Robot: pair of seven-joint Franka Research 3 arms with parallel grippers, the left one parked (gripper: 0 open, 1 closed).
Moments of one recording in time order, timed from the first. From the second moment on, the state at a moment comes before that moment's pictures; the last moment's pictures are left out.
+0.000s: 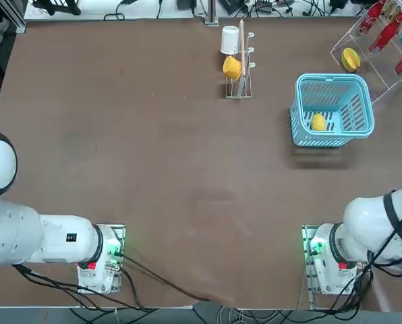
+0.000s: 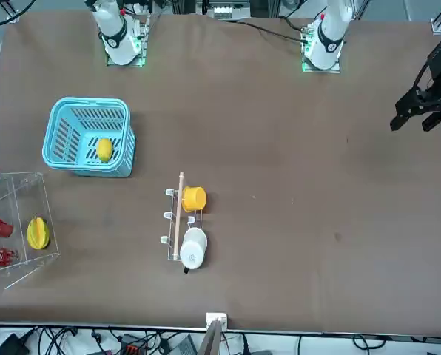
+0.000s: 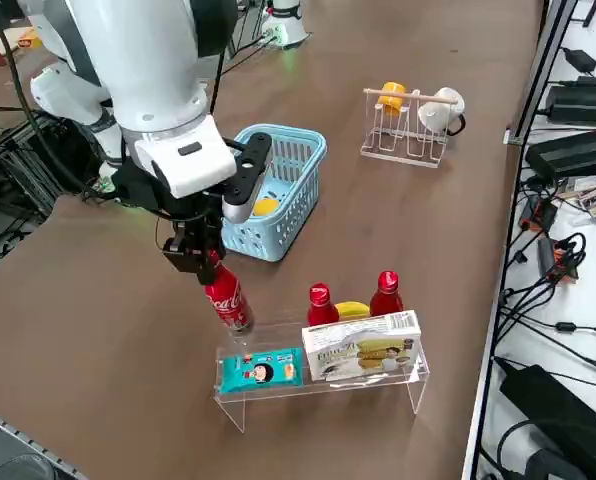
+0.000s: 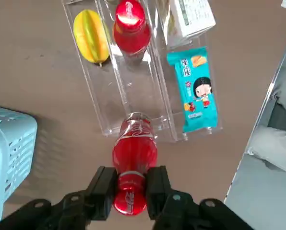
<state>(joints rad) -0.47 0.44 -0.08 -1.31 -0.06 1.76 -0.76</state>
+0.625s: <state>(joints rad) -0.47 0.47 -0.07 -1.31 -0.06 1.79 -0.76</state>
